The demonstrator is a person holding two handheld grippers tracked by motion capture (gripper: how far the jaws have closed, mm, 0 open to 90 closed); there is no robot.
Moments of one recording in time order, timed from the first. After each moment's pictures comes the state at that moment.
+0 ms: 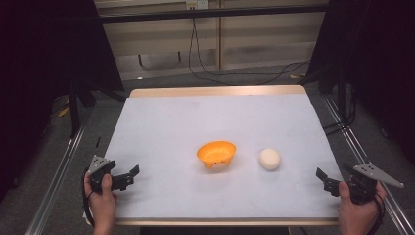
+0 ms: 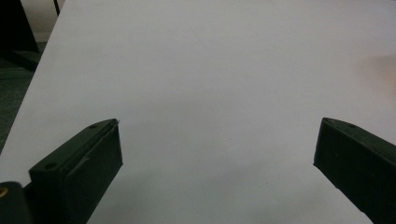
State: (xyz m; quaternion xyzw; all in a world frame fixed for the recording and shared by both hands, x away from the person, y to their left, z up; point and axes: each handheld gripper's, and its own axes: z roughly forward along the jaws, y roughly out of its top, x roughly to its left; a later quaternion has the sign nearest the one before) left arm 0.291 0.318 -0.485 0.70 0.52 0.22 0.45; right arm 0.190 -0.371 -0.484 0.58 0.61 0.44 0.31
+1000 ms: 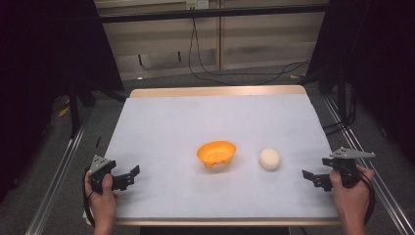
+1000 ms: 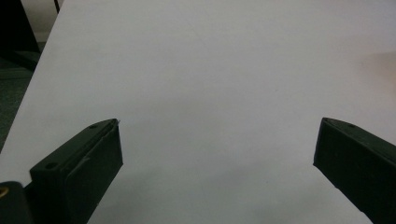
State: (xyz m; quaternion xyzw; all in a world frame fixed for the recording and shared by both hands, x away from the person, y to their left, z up) left arm 0.291 0.317 -0.485 0.70 0.51 0.22 0.44; right arm 0.233 -0.351 -0.465 0.52 0.75 0.37 0.18
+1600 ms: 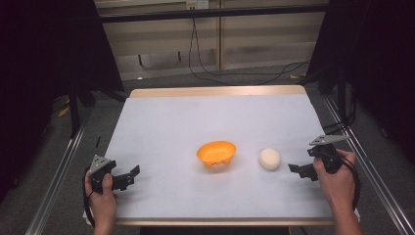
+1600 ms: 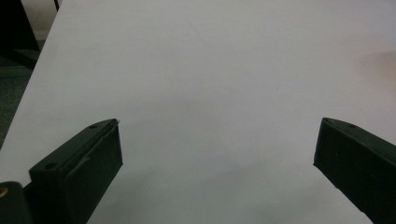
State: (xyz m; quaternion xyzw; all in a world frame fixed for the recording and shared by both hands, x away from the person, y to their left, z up) left arm 0.292 0.317 -0.485 0.70 0.51 0.22 0.44; right arm 0.269 -0.315 -0.445 0.49 0.79 0.33 0.15
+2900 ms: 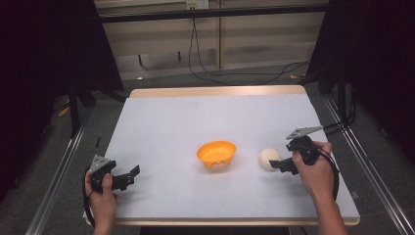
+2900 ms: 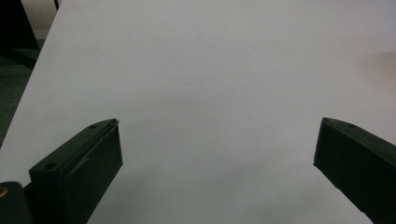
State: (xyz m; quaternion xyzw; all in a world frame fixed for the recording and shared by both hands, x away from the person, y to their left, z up) left arm 0.292 0.317 -0.485 0.70 0.52 0.22 0.44; right arm 0.294 -0.264 -0.436 0.45 0.82 0.32 0.12
